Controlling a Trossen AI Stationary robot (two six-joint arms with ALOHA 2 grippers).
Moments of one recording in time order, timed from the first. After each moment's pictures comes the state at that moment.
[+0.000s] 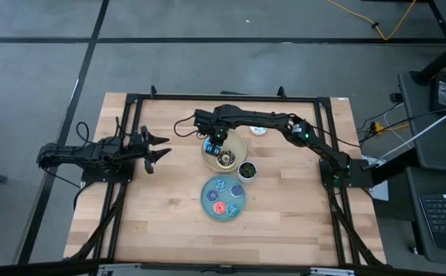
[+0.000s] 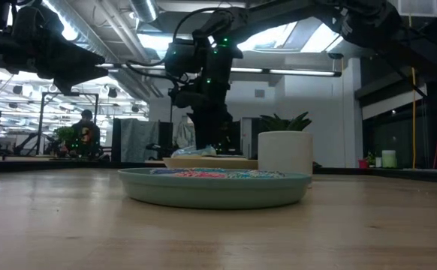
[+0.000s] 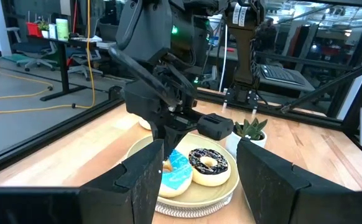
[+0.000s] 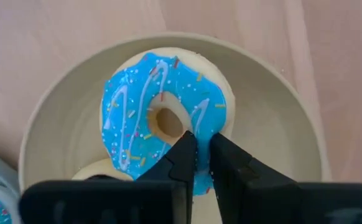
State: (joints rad) left arm -0.02 0.01 0.07 -0.08 -0.32 -0.16; right arm -0.22 2.45 2.26 -1.16 0.00 0.08
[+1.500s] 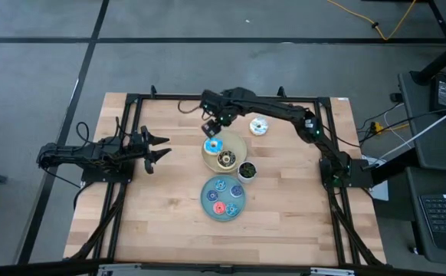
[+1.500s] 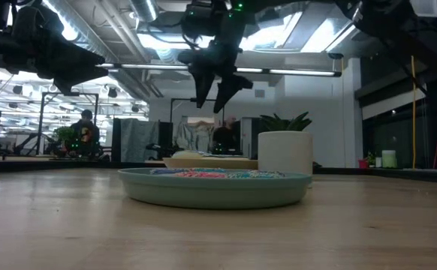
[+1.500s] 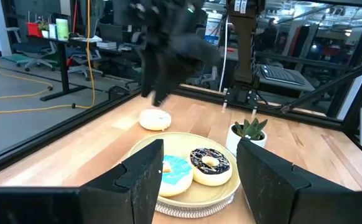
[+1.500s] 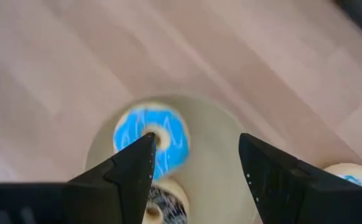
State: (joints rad) left arm -0.02 0.01 0.07 -0.08 -0.32 -0.16; right arm -0.26 2.32 2.35 -1.26 0.07 0.49
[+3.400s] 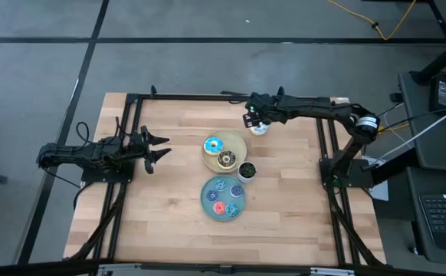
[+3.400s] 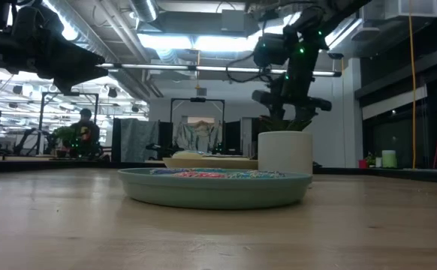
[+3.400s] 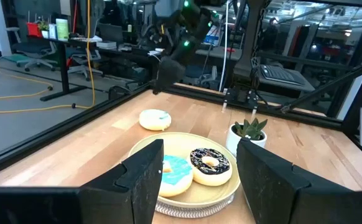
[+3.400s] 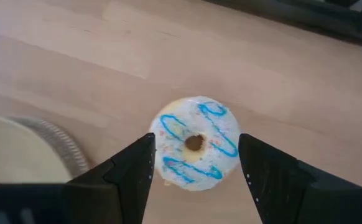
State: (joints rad) left arm -0.02 0.01 0.07 -0.08 -0.32 -0.16; right arm -0.44 1.71 1.25 -0.74 0.32 0.79
